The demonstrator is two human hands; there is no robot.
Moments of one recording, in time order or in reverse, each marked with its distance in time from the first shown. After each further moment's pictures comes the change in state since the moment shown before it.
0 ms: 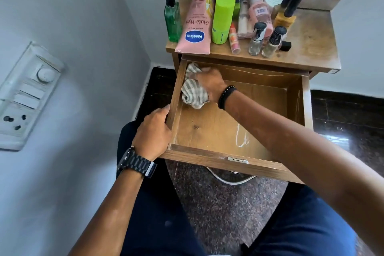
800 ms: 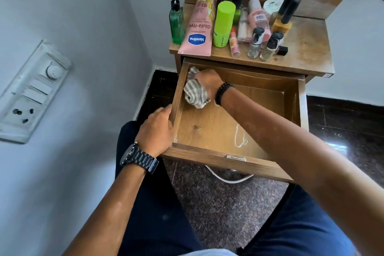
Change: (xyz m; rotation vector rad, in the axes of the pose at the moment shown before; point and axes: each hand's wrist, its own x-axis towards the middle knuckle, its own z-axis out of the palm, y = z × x) left_hand -0.003 -0.001 0.001 0.066 -0.007 0.057; right_hand 0.009 -0.007 0.005 -0.100 -0.002 0.016
